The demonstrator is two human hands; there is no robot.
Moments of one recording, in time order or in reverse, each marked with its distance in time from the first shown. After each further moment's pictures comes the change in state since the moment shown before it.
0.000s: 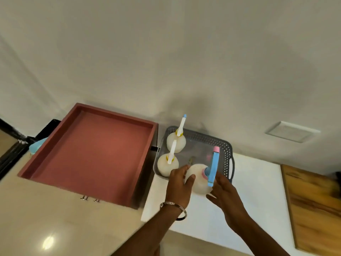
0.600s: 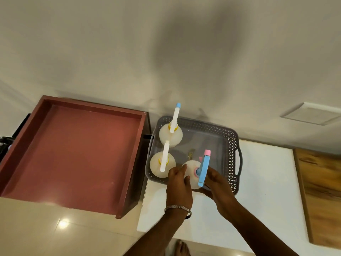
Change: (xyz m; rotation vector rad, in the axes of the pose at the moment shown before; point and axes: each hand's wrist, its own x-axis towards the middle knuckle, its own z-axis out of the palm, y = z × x) left_hand 0.062 -0.044 0.042 0.261 0.031 -0.123; right_hand 0.110 0.064 0.003 0.050 -0.025 0.175
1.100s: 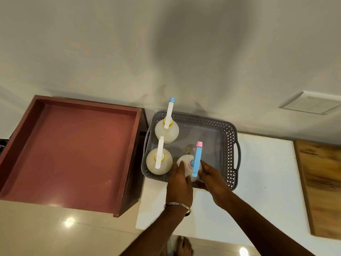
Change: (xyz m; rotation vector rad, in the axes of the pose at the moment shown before) left_hand 0.002 -0.006 0.014 0.226 -0.136 -0.005; right_hand 0.021 0.007 0.003 -0.121 0.028 0.069
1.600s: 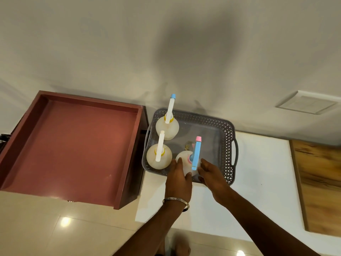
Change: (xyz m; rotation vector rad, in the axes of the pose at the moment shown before) left_hand -0.009 -0.001 -0.003 -0.086 0.022 -0.004; right_hand -0.013 -0.005 0.001 -0.170 0.051 -0.025
